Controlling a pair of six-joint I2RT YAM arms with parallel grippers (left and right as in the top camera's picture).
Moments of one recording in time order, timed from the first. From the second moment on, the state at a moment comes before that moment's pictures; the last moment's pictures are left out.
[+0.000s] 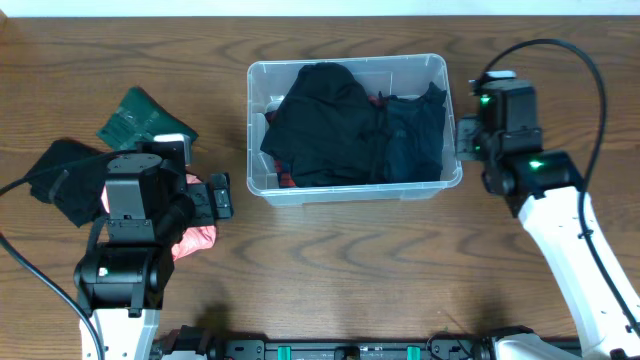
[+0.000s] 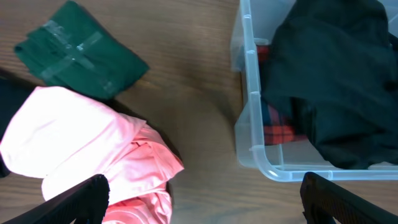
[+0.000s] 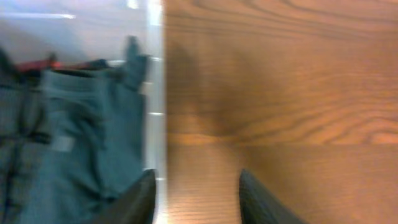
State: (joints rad) left arm -0.02 0.90 0.94 -0.84 0.05 -0.12; right arm 0.16 1.36 1.11 -0.60 0.22 0.13
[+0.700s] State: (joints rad) left arm 0.61 1.45 0.95 -0.75 0.08 -0.29; right arm -0.04 1.36 1.11 -0.67 0.13 0.15
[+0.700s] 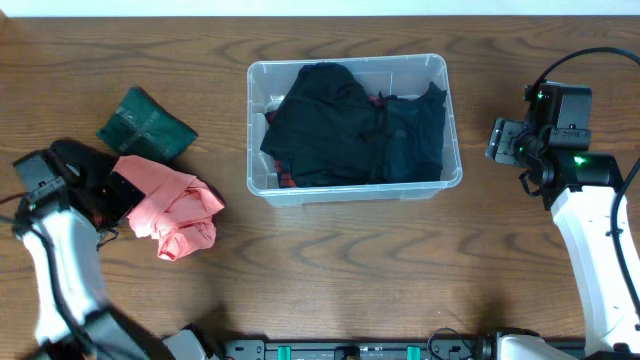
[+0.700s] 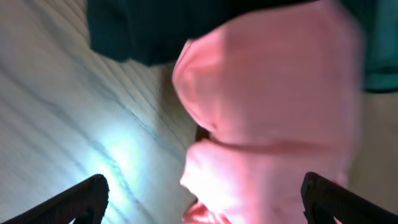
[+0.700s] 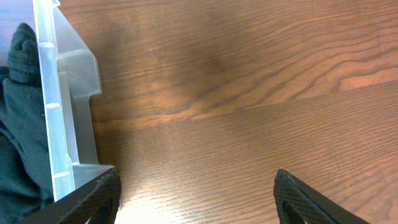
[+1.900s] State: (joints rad) left arm 0.38 1.15 1.12 -0.77 0.65 -0.13; right arm -0.04 1.36 1.11 -0.68 0.12 0.15
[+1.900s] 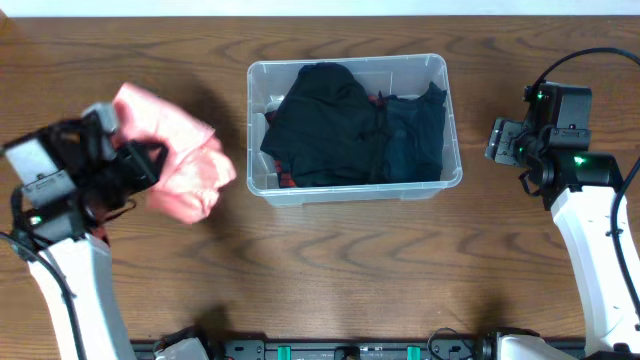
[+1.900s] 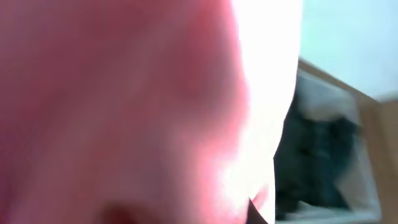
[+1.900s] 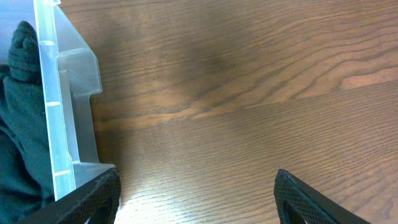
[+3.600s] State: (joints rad) left arm -0.30 1.79 1.50 -0.52 0.64 -0.35; right arm -0.04 1.36 1.11 -0.69 0.12 0.15
